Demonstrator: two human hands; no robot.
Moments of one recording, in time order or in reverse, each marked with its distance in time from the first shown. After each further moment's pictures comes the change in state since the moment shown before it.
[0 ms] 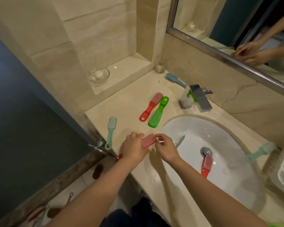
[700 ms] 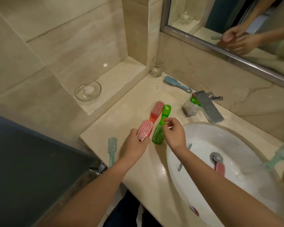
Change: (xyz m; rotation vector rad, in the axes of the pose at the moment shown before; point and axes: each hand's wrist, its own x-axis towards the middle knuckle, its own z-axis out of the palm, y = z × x) left_hand 0.100 -0.020 -0.018 -0.501 -0.013 -0.165; right_hand 0.098 -0.048 -0.016 0.187 0.373 0.036
